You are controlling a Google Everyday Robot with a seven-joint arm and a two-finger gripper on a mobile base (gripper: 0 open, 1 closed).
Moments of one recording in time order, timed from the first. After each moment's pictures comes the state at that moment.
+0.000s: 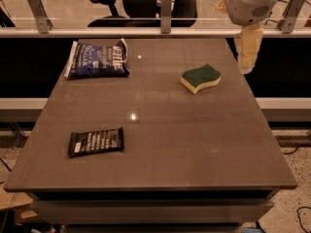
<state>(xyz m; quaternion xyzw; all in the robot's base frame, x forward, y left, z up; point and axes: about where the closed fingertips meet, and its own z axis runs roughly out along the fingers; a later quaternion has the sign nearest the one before) 0.611 -0.195 0.962 -0.76 0.63 -0.13 0.12</state>
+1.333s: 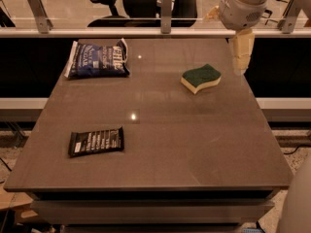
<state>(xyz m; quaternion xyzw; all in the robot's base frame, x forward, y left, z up) 0.634 -0.186 0.934 -0.80 0.58 -0.08 0.12</state>
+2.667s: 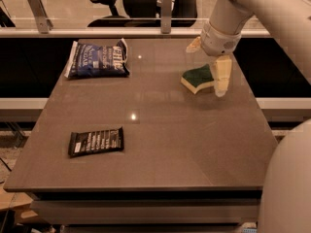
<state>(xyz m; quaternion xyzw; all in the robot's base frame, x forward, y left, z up) 0.635 -0.152 0.851 -0.81 0.58 0.02 0.11</state>
